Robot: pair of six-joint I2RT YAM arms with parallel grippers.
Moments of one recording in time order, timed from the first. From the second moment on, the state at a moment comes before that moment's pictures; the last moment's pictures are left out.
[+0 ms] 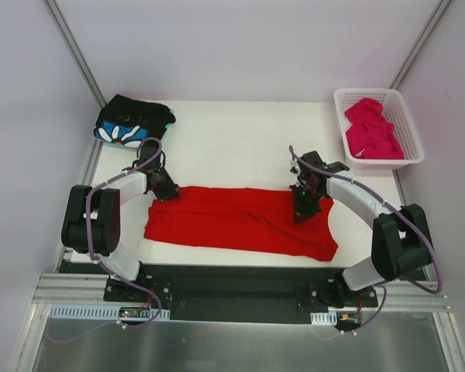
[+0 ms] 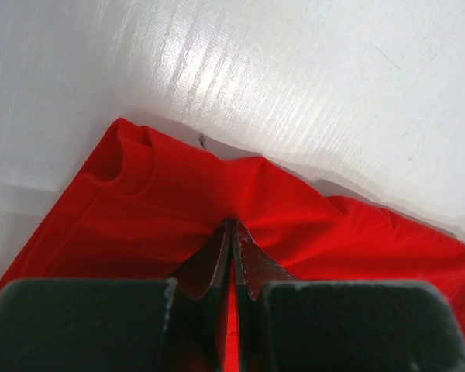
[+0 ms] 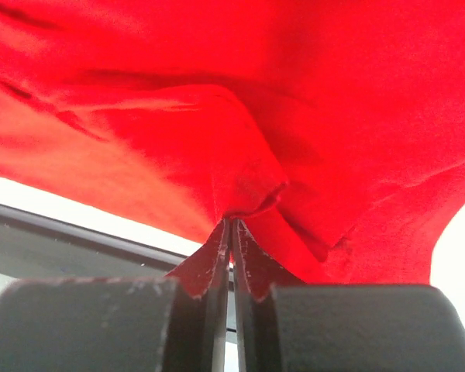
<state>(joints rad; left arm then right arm) -0.11 1.62 0.84 -0.32 0.19 -0.73 0.37 1.51 0.99 -0.88 -0.19 0.27</state>
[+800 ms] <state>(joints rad) -0.11 1.61 0.84 -0.35 0.20 -0.73 0.85 1.46 0.86 -0.93 -0.16 0.41</state>
